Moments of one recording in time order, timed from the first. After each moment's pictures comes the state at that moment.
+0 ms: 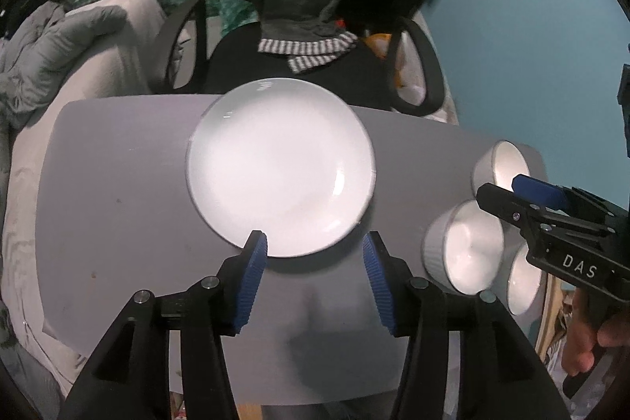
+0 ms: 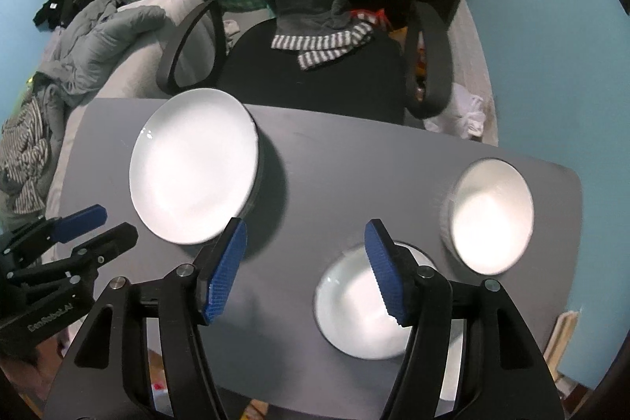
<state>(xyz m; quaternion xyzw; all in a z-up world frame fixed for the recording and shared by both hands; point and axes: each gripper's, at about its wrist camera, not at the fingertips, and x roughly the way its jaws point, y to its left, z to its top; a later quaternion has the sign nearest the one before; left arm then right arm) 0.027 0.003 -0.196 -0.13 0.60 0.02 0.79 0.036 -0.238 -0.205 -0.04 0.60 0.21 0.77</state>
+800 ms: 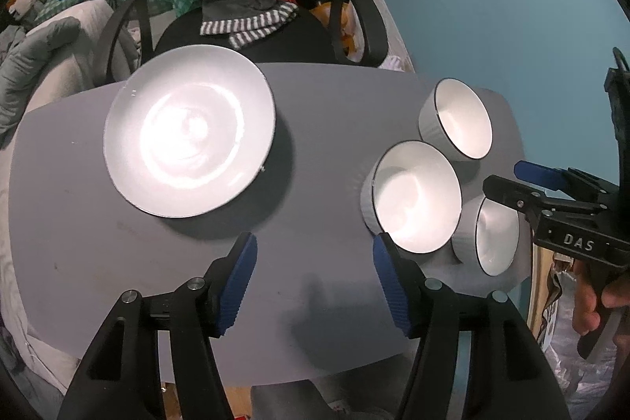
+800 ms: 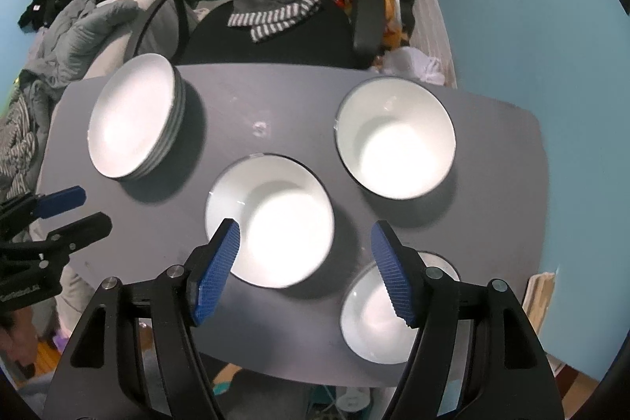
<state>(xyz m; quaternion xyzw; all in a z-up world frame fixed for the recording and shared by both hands) 0.011 -0.074 -0.203 -0.11 0.63 -0.04 0.77 0.016 -0.337 -0.222 -0.05 0.63 0.18 0.76</state>
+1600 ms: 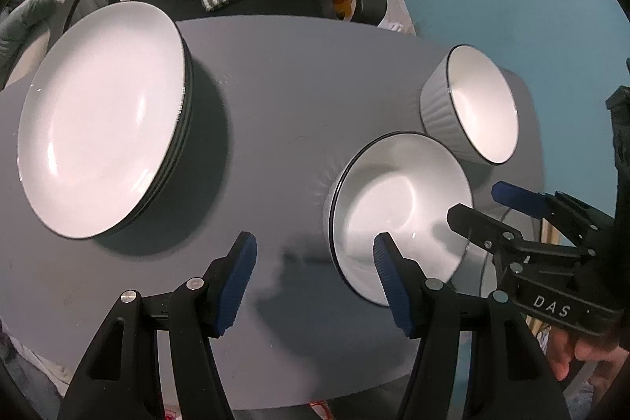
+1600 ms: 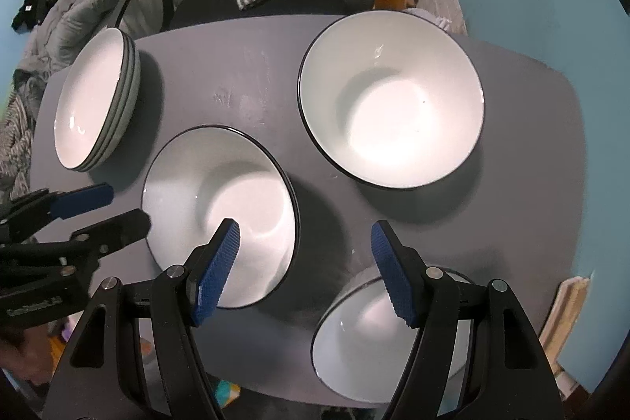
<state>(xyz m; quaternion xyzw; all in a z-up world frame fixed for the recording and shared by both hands) 0.055 -0.123 -0.274 -0.12 0.68 -0.04 0.72 0.028 -0.355 -0.288 -0.03 0.67 0.19 0.72</state>
